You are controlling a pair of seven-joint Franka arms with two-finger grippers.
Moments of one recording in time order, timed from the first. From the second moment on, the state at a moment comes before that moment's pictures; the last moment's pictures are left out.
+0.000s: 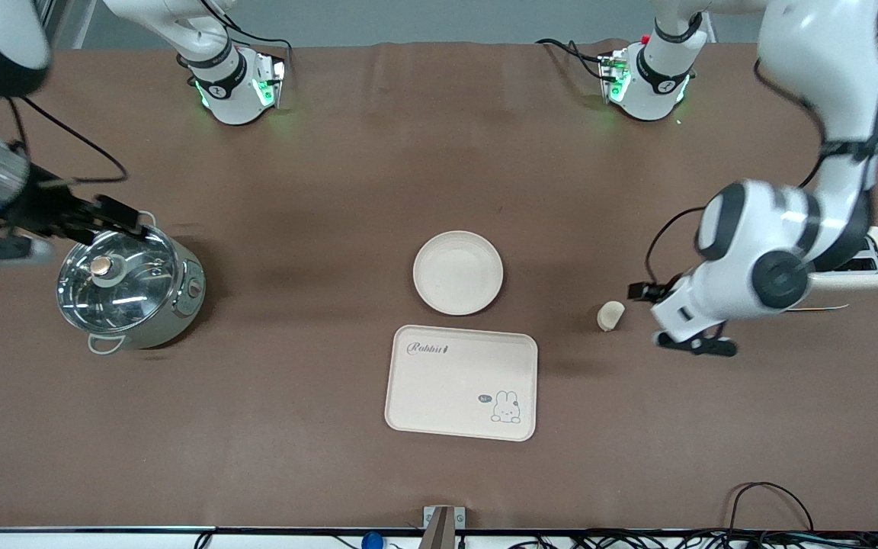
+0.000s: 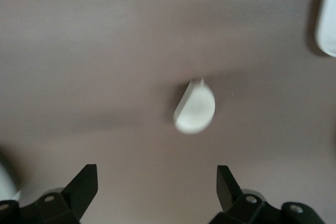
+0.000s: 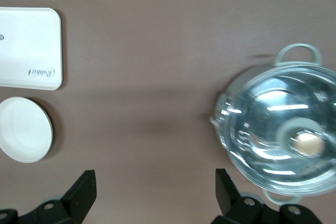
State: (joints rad) left arm -0.15 0.53 -0.09 -1.67 0.01 1.98 -0.06; right arm 0.16 0.05 -0.09 -1.75 0.18 1.79 0.05
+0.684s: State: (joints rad) left arm -0.14 0.69 -0.14 -1.72 0.01 2.22 -0.05; right arm 0.47 0.17 -0.09 -2.05 0.48 2.29 0.23
